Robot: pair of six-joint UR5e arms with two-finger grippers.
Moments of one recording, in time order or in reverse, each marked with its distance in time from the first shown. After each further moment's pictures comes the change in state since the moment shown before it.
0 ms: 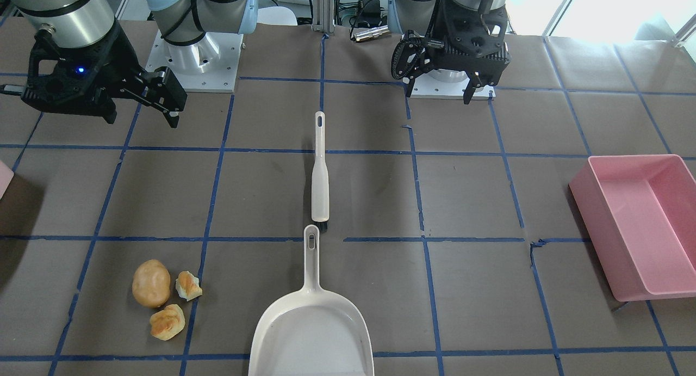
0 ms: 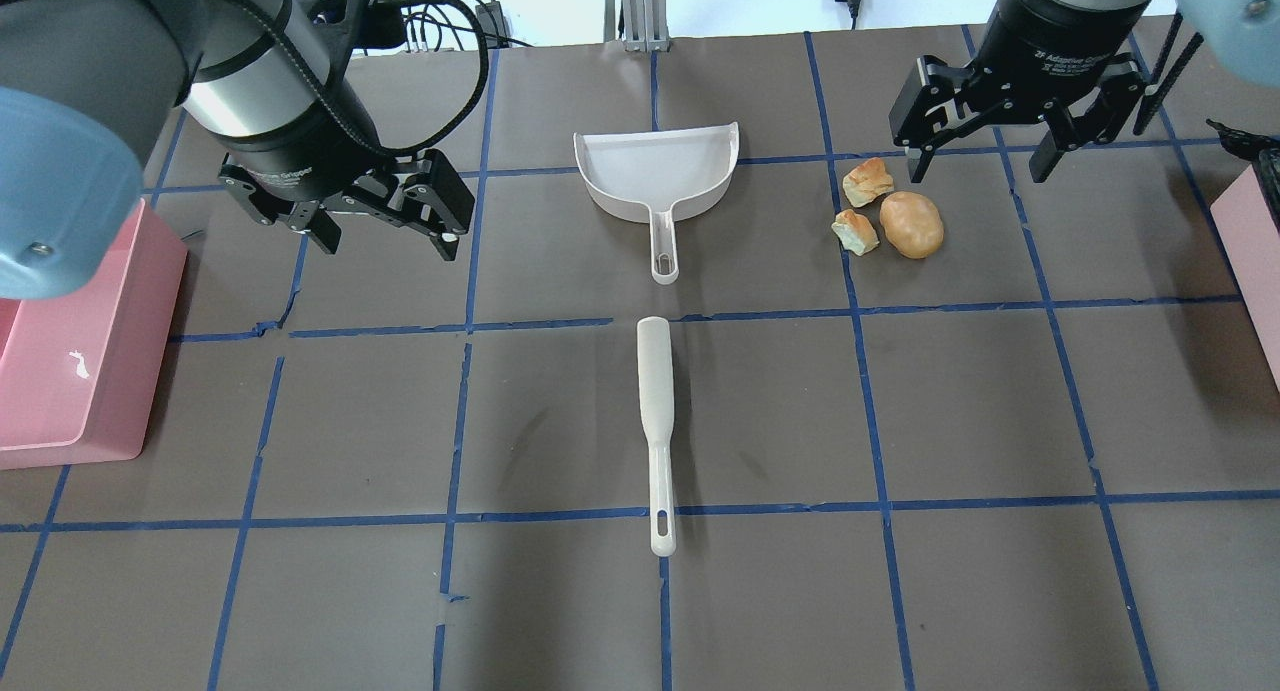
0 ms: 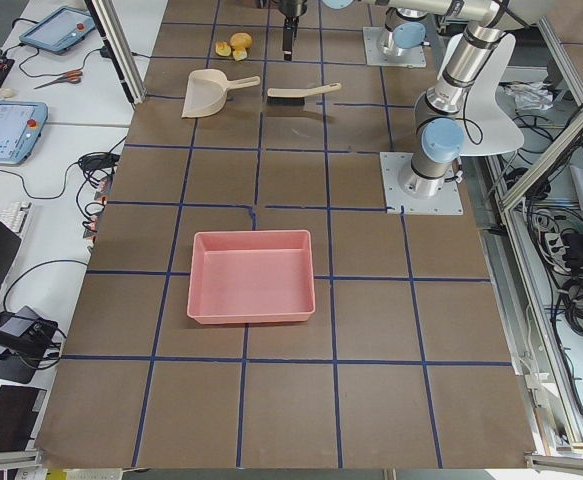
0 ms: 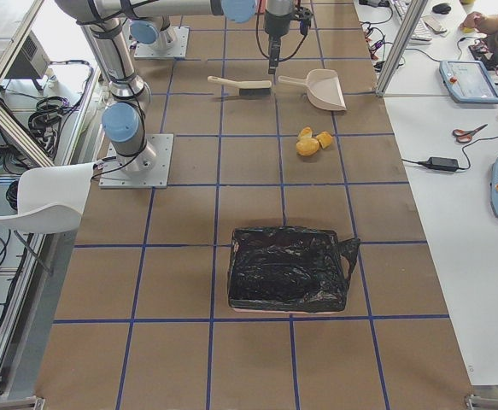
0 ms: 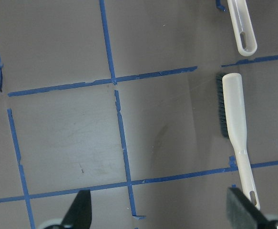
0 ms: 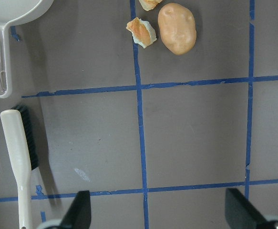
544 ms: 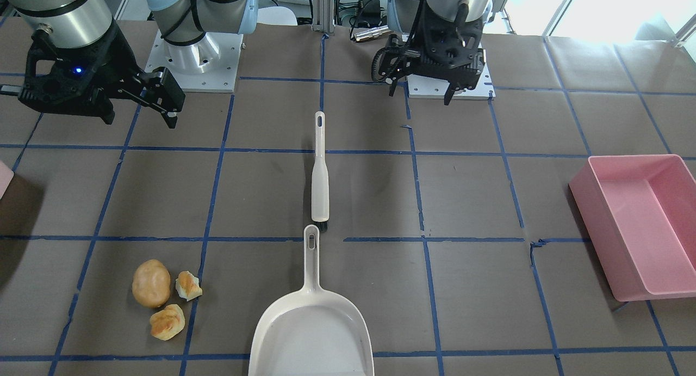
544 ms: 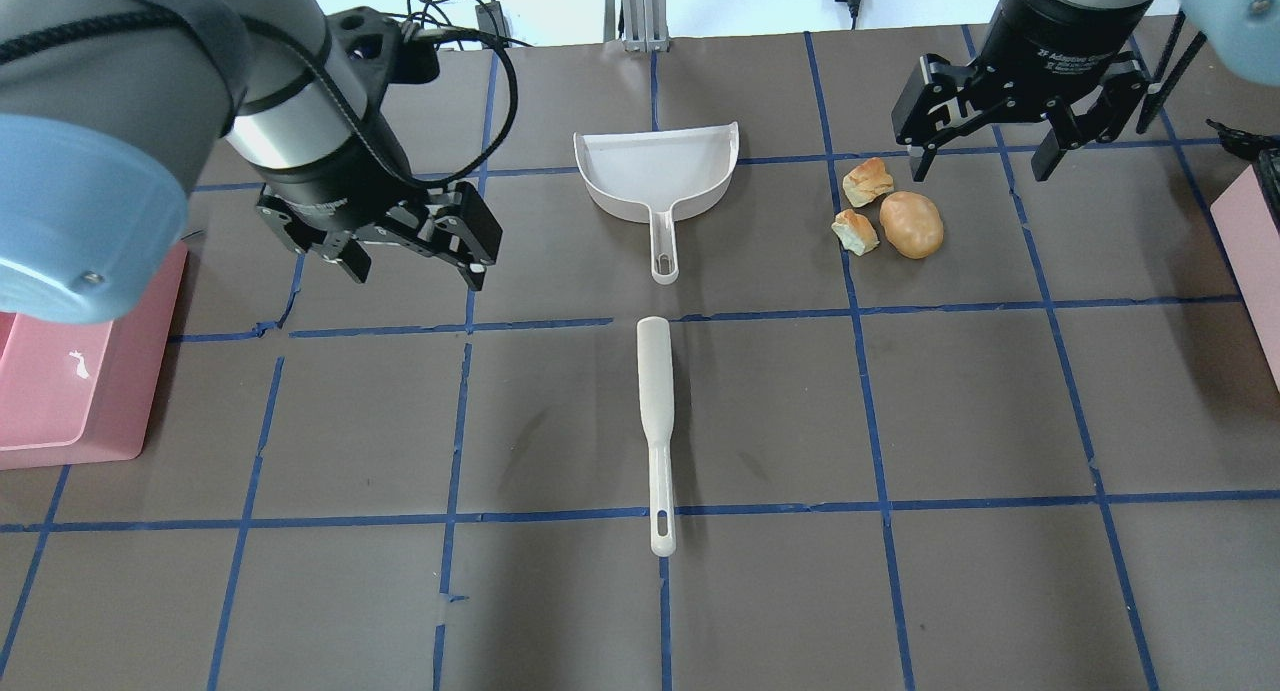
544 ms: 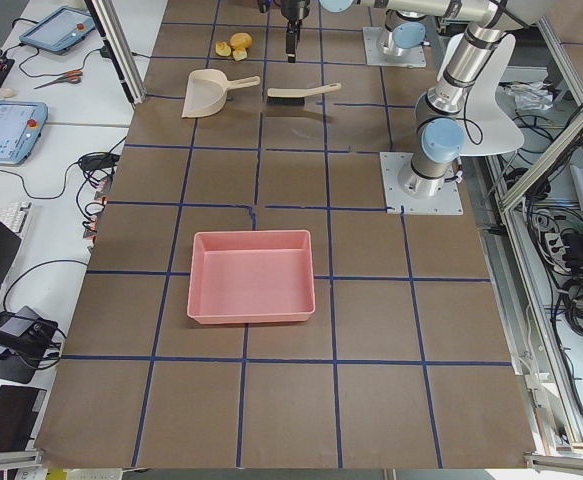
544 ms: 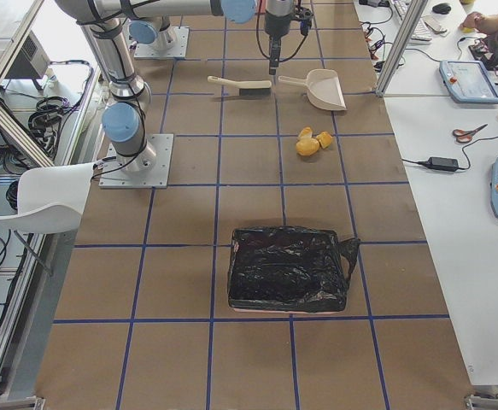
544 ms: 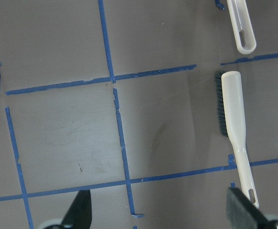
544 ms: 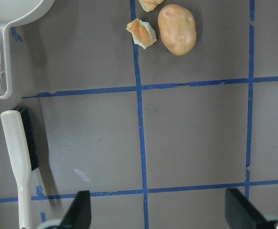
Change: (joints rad) left arm -0.070 -0.005 -0.063 -0.008 -0.032 -0.035; right arm -0.006 0.001 0.000 -0.003 -0.001 -0.013
